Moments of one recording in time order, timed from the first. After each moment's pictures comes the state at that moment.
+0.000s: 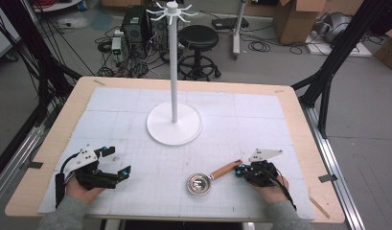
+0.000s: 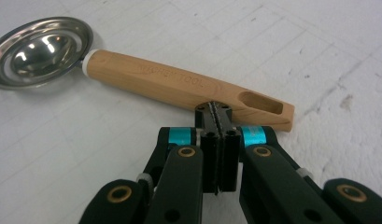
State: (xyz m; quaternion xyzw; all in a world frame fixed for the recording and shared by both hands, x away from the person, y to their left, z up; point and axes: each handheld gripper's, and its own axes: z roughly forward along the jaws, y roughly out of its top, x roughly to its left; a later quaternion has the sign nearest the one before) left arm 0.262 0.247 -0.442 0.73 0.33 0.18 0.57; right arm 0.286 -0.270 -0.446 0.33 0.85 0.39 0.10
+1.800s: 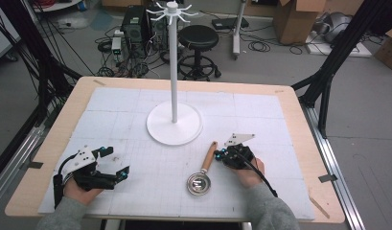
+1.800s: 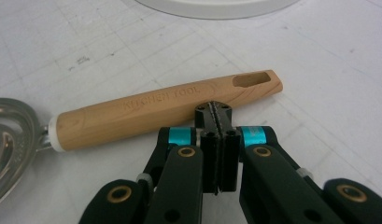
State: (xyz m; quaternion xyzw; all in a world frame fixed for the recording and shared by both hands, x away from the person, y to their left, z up) left arm 0.259 0.250 -0.441 0.73 0.33 0.19 0.57; right arm 0.336 -0.208 -0.448 0.31 0.86 0.39 0.13
